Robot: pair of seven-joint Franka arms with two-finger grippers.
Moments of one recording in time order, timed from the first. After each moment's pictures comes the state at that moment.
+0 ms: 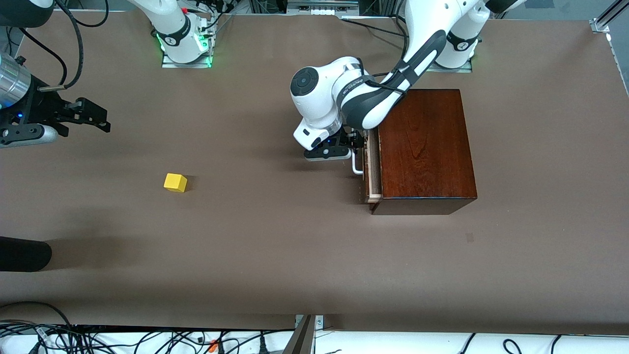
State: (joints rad) left arm -0.42 0.67 -0.51 -1.52 0.55 1.88 -1.08; right arm 0.23 0.07 -0.19 -1.56 0.05 1.60 -0.06
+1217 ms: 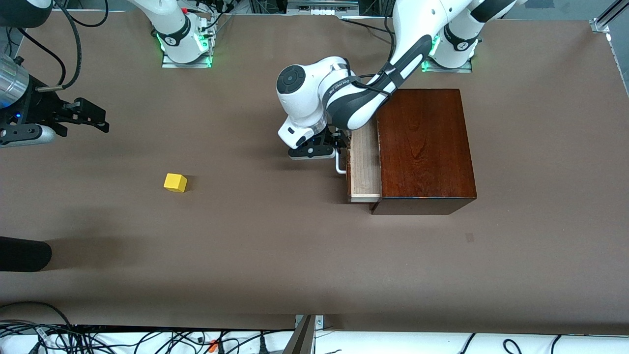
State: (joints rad) left arm -0.49 0.75 -0.50 -1.39 0.53 1.88 -1.09; right arm 0.23 0.07 -0.19 -1.56 0.05 1.60 -0.06
